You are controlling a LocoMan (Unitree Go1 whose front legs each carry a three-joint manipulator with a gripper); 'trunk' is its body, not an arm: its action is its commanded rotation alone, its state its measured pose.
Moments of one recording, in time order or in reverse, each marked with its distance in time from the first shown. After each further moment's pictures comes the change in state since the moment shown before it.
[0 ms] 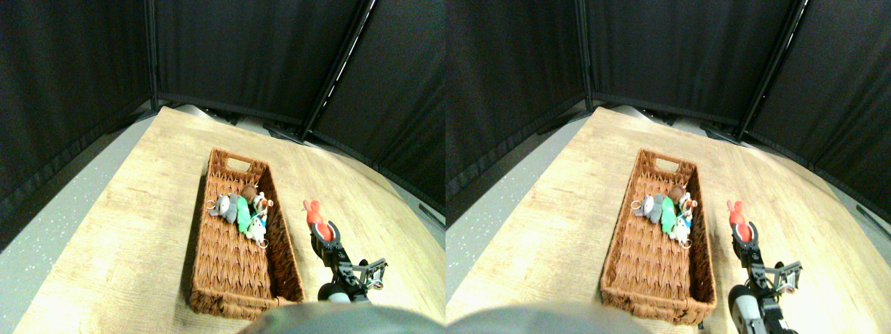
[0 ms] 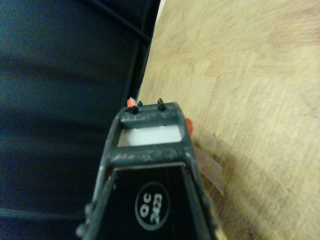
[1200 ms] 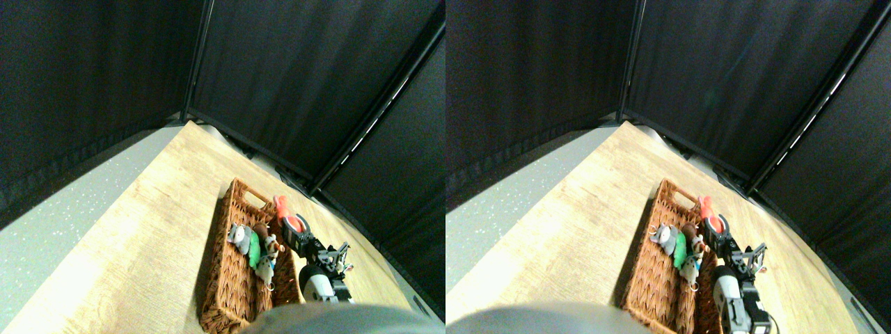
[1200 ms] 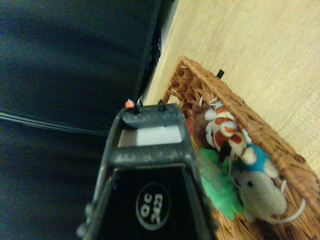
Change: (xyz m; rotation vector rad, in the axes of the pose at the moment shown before) right arm 0.006 0.096 -0.098 -0.066 0.465 0.142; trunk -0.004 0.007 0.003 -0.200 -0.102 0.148
